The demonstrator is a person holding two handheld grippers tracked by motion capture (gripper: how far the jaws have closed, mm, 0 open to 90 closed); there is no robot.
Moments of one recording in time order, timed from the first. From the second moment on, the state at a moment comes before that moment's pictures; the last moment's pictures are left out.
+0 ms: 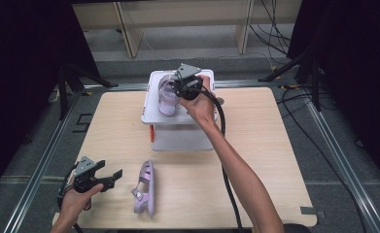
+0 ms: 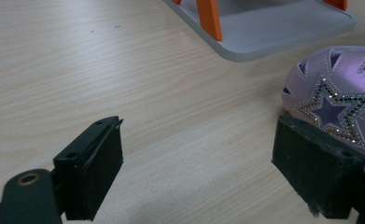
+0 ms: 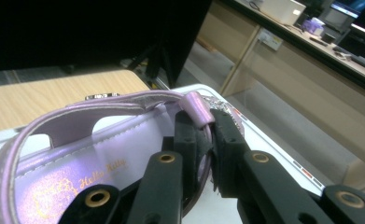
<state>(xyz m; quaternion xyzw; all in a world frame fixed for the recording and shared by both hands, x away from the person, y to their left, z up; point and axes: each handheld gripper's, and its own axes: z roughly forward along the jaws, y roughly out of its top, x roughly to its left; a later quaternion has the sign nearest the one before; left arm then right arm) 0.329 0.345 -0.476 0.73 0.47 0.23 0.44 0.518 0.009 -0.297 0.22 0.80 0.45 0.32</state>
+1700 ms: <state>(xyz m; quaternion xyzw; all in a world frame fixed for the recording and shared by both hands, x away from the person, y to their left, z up) 0.329 0.346 -0.476 0.73 0.48 0.23 0.44 0.400 -0.055 -0.348 0.22 0.76 0.56 0.23</state>
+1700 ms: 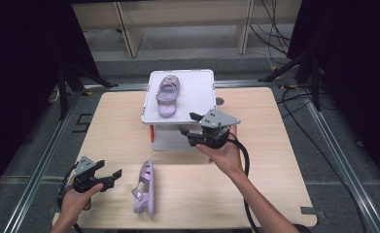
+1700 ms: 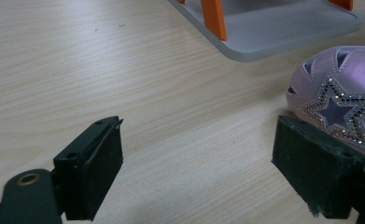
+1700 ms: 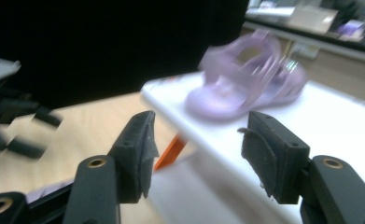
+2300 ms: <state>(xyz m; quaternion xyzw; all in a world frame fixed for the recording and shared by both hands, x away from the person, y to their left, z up) 0.330 0.346 -0.476 0.72 0.48 0.23 0.44 0.364 -0.029 -0.409 0.21 0.81 0.53 0.15</state>
